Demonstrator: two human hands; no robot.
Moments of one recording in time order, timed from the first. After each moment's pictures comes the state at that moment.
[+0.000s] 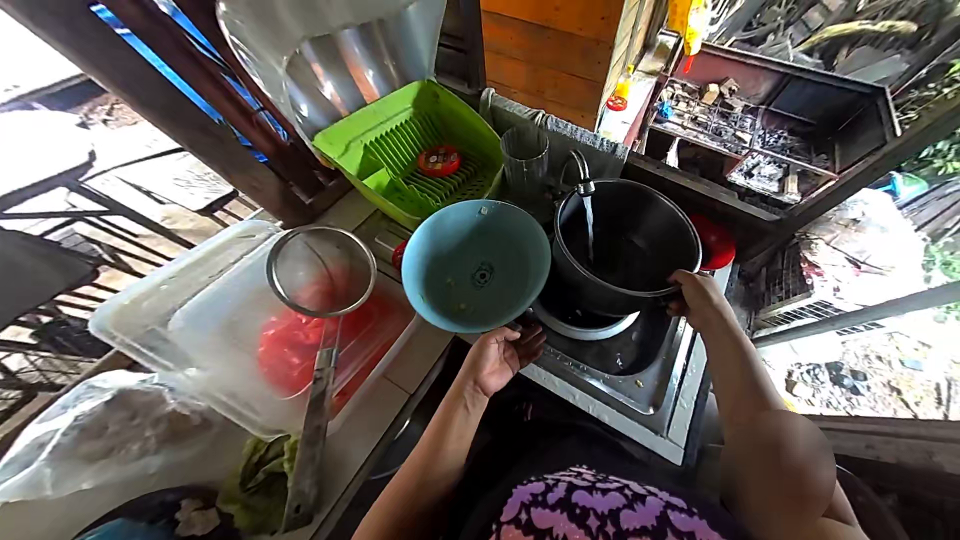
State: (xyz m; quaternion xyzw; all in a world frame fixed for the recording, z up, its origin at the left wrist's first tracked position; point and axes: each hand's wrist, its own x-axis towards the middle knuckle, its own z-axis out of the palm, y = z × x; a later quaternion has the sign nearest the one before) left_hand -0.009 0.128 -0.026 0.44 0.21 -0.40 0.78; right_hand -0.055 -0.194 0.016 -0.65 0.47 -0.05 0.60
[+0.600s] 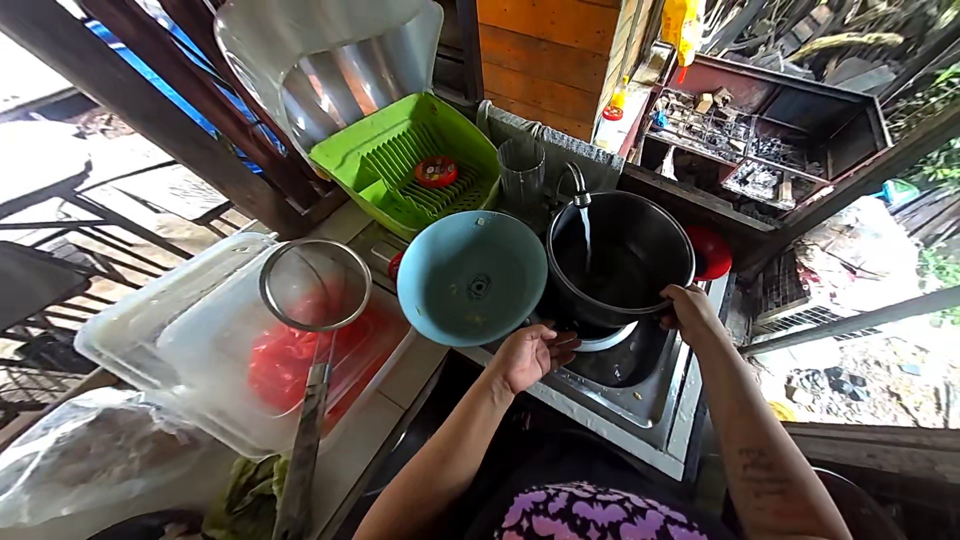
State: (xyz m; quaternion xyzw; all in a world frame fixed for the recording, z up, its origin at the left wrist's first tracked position) left_hand -0.004 0.079 -0.006 0.44 0.13 -0.47 0.75; right_hand -0.055 -0.189 0.011 -0.64 0.47 -0.05 0.60
